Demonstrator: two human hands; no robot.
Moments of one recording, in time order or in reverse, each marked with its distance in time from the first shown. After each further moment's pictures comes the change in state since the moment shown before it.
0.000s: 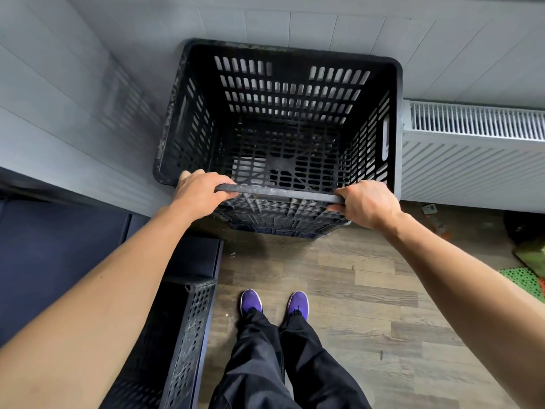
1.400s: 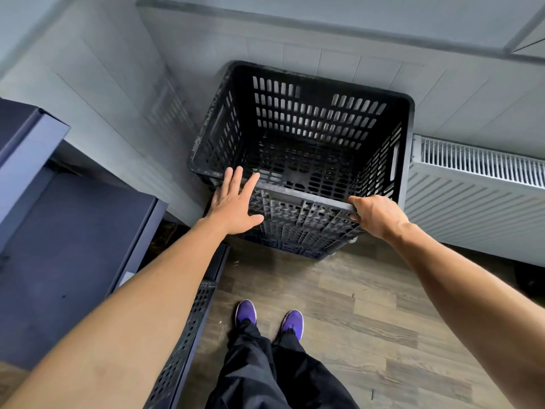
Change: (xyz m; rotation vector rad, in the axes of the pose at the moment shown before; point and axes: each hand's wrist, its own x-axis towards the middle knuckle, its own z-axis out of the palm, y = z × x) left_hand -0.060 0.052 0.012 -0.042 -0.086 -0.109; right_hand -0.008 0.016 0.000 0.016 0.033 -0.035
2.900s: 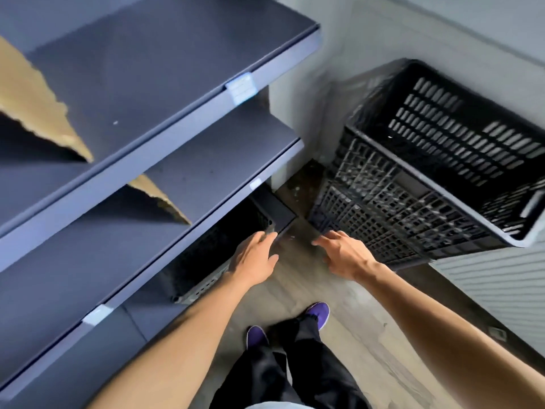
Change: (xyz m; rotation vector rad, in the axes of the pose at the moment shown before) left_hand -0.285 -0.099 0.167 -0.472 0.213 -0.410; right_hand -0.110 -0.285 0.059 -0.075 -0.237 -0.569
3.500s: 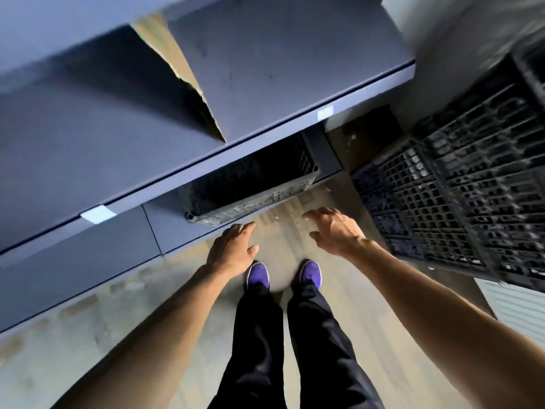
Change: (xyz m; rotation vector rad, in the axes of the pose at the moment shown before) left_hand -0.042 -0.131 0.103 -0.088 -0.016 -0.412; right_hand 0.101 -0.063 0.105 0.007 -0.226 -0.232
